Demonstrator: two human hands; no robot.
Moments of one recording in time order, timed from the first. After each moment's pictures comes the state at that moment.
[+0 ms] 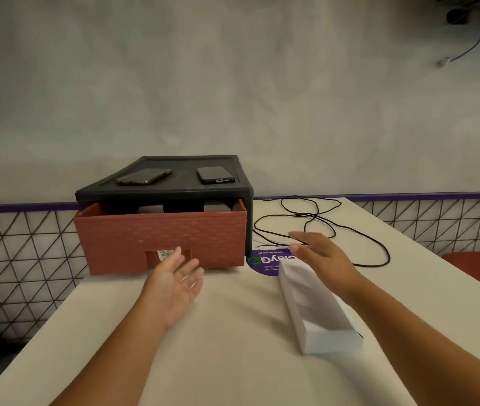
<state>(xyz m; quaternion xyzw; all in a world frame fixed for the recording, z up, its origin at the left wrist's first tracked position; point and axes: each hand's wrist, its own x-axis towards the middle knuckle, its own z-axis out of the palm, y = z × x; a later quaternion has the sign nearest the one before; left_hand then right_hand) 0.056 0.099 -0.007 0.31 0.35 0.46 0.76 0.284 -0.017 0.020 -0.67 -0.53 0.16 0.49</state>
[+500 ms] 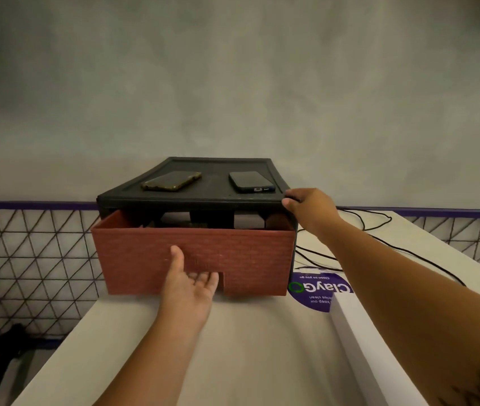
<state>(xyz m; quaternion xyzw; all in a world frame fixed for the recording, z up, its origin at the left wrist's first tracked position) 0.067 0.167 -0.004 0.09 0.28 0.59 0.76 0.270 0.154 0.081 -0.73 -0.53 0.08 0.43</state>
